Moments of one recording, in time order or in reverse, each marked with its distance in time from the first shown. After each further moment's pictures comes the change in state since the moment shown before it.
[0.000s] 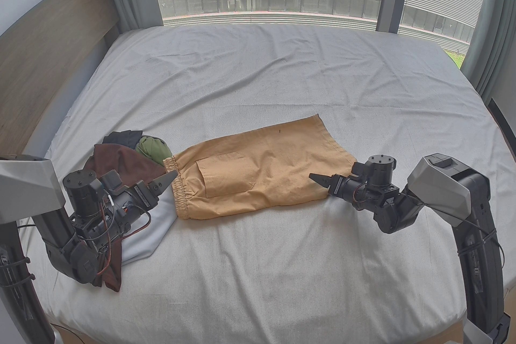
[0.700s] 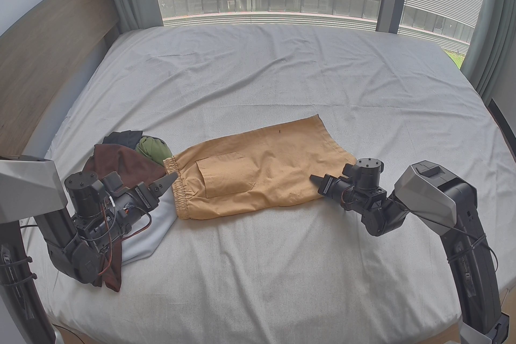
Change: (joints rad) left arm 0.004 0.018 -0.004 -0.001 0.000 -0.001; right arm 0.041 0.088 -0.135 0.013 -0.097 0.044
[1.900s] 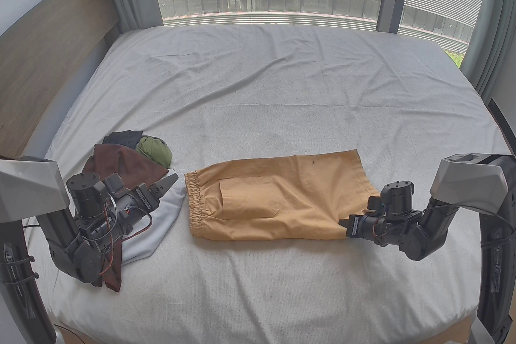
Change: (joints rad) left arm 0.004 0.021 -0.010 0.001 0.002 -0.004; right arm -0.018 -0.327 0.690 -0.034 -0.009 -0.201
